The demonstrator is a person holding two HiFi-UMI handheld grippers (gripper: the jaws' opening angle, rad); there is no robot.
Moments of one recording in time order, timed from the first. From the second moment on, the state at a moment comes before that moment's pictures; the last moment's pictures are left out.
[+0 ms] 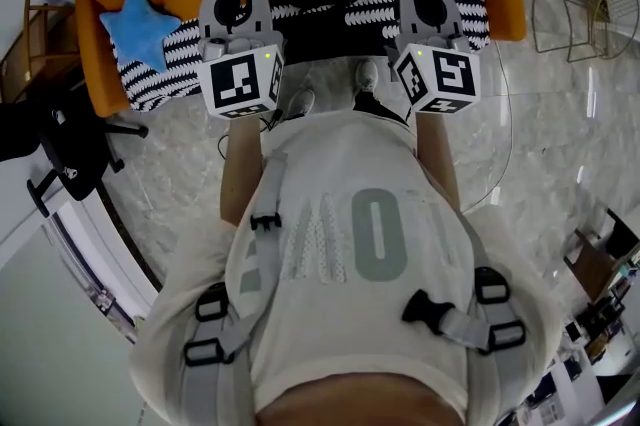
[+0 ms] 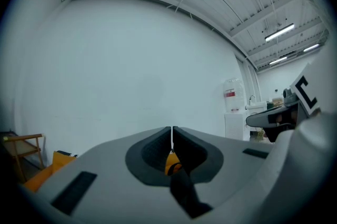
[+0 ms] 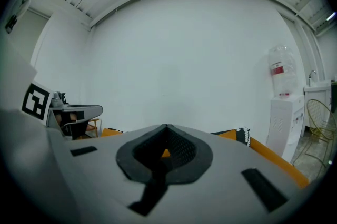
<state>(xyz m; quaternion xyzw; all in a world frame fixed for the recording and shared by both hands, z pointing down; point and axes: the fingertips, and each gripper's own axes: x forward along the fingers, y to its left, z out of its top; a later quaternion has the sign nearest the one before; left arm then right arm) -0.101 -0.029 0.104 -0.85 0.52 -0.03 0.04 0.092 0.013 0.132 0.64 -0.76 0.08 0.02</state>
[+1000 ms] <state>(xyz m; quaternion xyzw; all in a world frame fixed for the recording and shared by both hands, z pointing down) -0.069 -0.039 0.121 -0.87 0.49 -0.01 -0.02 0.122 -0.011 0.144 0.60 -0.79 0.16 -0.04</state>
